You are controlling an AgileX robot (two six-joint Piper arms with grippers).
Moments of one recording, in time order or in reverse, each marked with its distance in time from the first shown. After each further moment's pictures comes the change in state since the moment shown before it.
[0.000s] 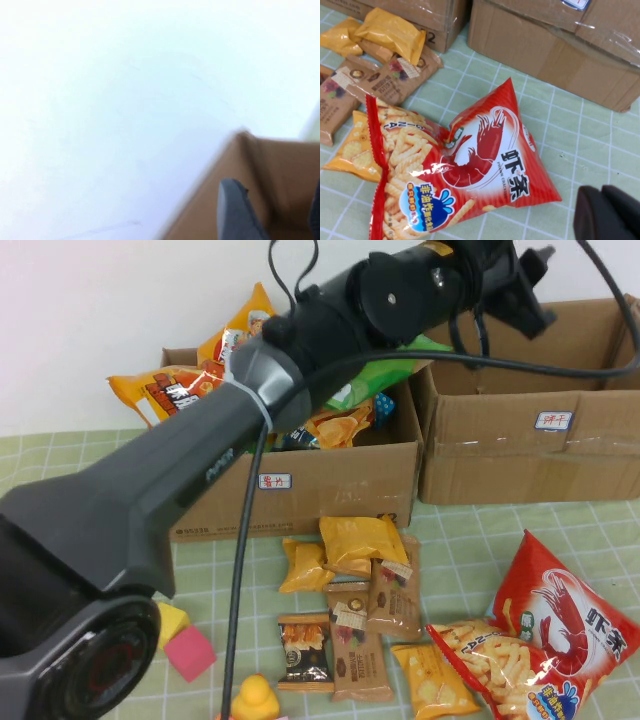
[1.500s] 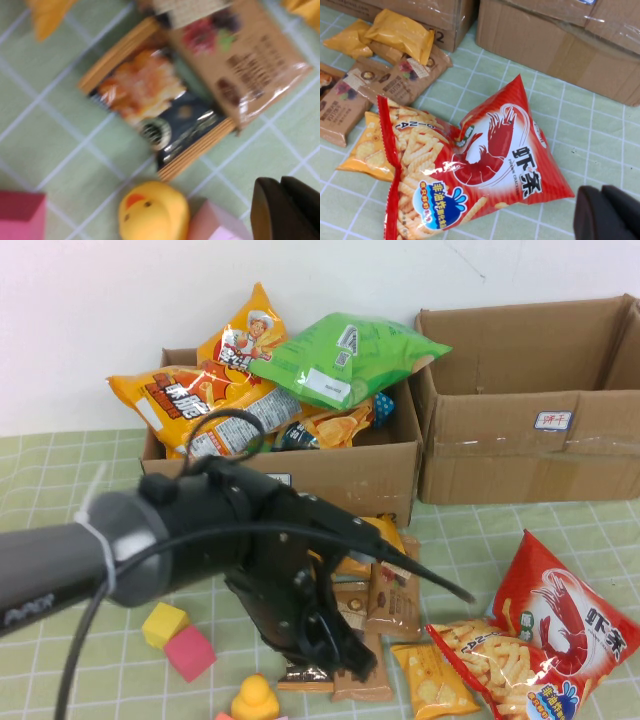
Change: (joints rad) right arm 0.000 0.000 0.000 0.041 0.009 0.000; left arm -0.013 -0.442 1.010 0.609 0.643 -1.073
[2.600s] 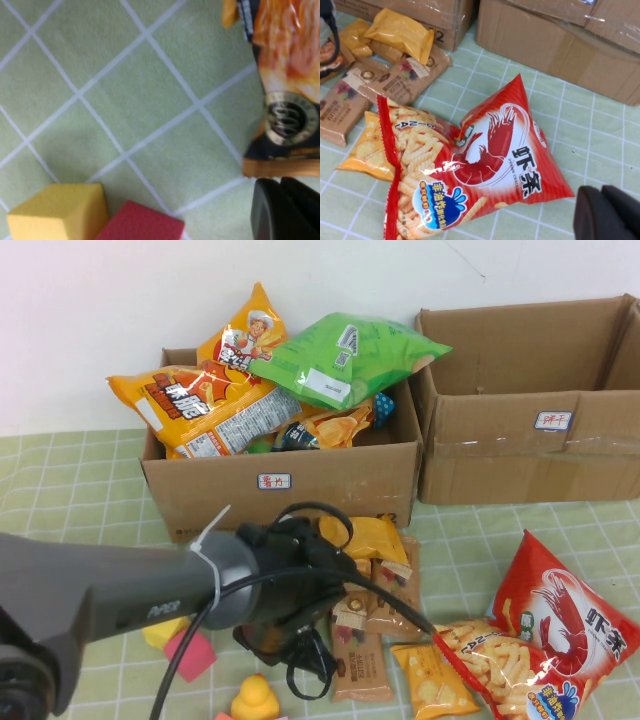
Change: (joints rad) right arm 0.000 0.000 0.000 0.000 0.002 0.000; left arm -0.047 0.231 0.004 0.586 -0.054 -0.531
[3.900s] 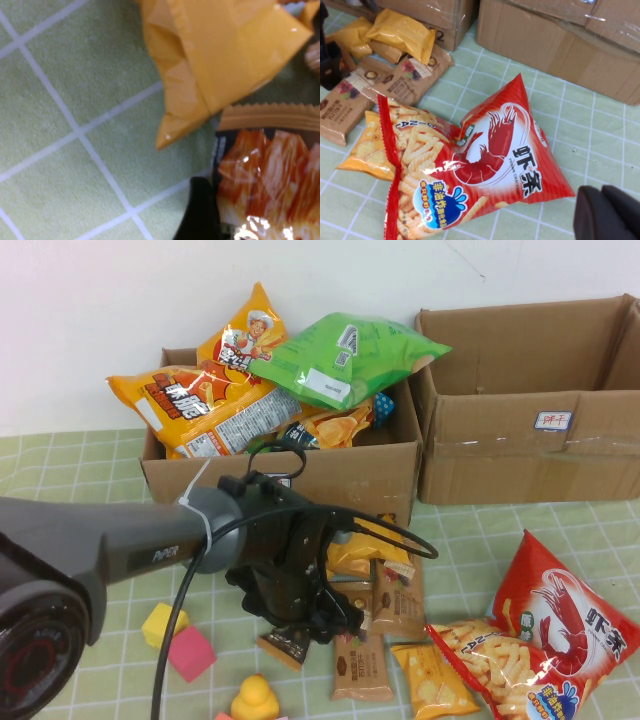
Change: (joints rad) right arm 0.000 0.000 0.002 0.000 0.000 0.000; left arm 0.127 0.093 -0.158 -0.423 -0.101 0.273
